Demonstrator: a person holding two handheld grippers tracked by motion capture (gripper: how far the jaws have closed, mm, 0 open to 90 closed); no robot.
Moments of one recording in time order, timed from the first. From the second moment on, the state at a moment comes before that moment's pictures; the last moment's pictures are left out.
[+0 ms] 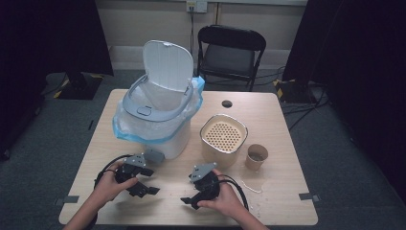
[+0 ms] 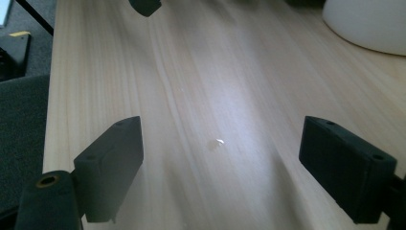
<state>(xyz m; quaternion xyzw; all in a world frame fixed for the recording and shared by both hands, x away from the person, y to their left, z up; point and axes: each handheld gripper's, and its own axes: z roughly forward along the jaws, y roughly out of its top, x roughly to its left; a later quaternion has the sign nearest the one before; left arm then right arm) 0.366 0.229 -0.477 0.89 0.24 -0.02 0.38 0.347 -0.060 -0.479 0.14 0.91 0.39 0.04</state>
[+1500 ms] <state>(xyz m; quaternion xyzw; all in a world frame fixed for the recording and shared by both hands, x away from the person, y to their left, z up) 0.352 0.229 -0.501 0.91 0.15 0.05 0.39 0.359 -0.140 -0.455 0.17 0.90 0.39 0.05</state>
